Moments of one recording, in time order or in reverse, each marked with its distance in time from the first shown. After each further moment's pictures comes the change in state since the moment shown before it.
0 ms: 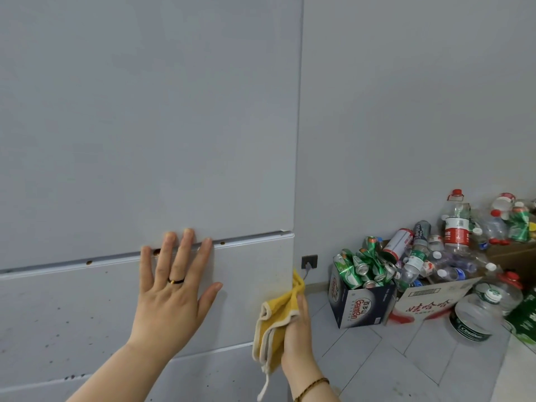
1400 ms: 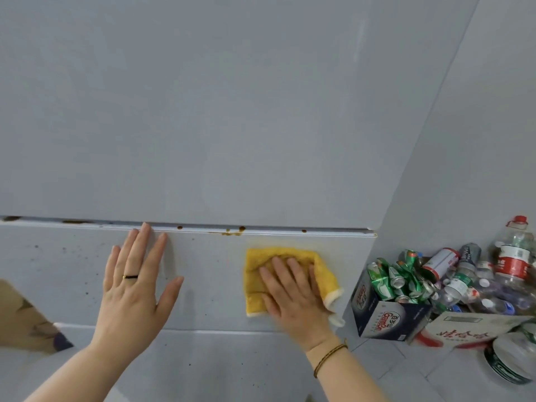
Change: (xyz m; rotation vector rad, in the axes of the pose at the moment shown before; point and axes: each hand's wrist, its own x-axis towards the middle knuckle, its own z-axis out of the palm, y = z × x) left_hand -0.069 -0.093 -0.045 -0.211 -0.256 -0.404; right_hand 0.021 0.028 0.050 -1.498 0.127 -1.946
